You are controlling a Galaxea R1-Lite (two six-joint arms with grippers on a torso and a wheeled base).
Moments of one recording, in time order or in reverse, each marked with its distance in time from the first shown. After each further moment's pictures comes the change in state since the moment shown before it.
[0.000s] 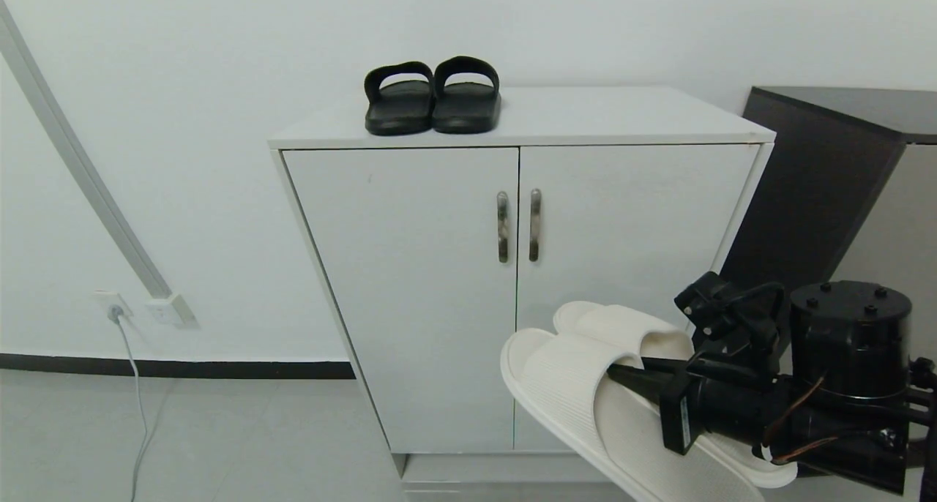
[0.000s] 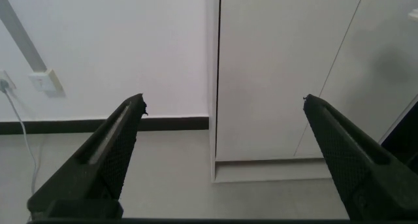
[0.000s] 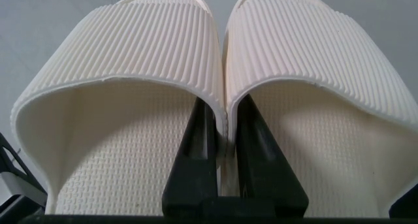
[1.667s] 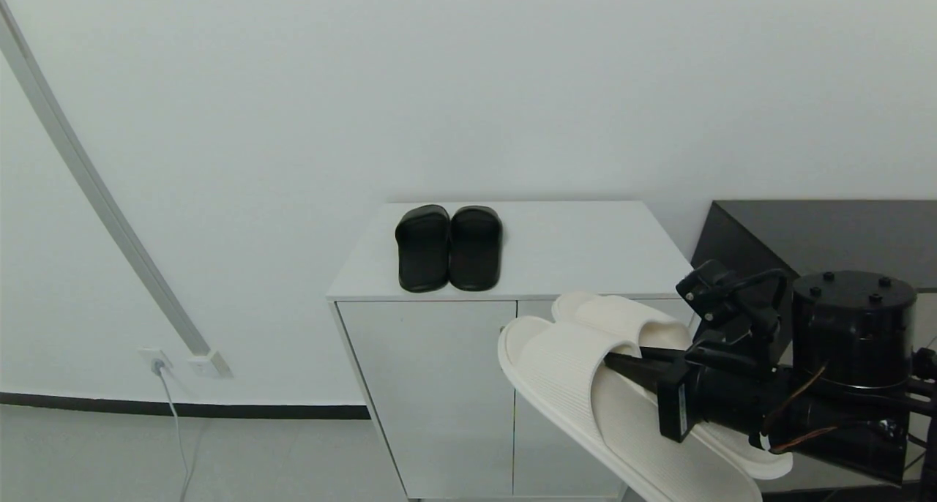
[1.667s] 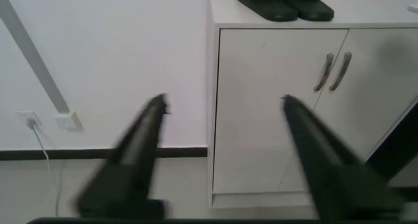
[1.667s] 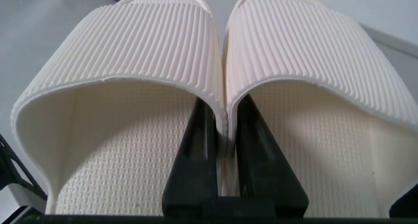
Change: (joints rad) left arm 0.000 0.000 0.000 -0.001 0.003 -0.012; right arm 0.002 -0.006 -0.027 0.003 -0.005 0.023
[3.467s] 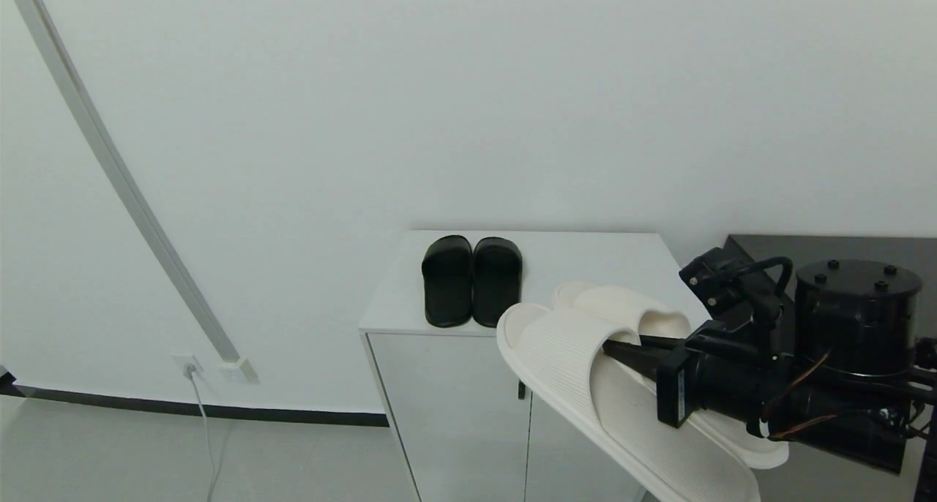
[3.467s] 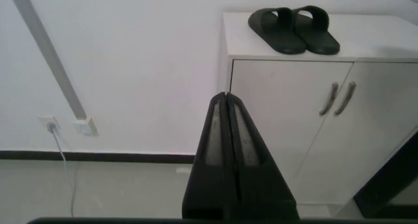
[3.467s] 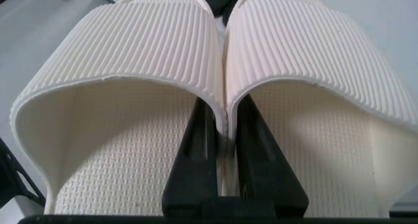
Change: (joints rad) left arm 0.000 0.000 0.000 0.000 -0.001 -0.004; right arm -0.004 -0.004 -0.027 0.003 -0.005 0.019
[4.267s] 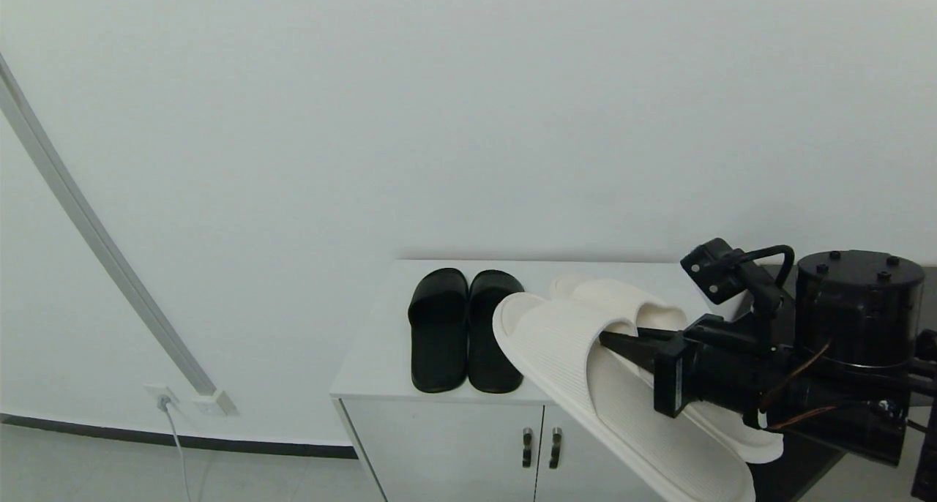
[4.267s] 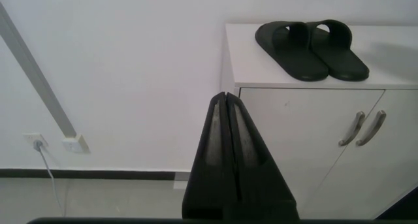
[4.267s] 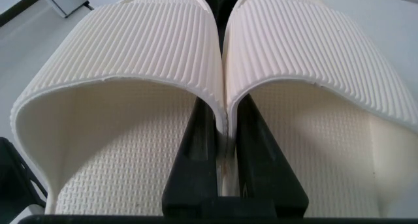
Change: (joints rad) left arm 0.000 0.000 0.000 0.000 0.000 0.001; right arm 0.002 0.001 -0.025 0.002 0.006 0.041
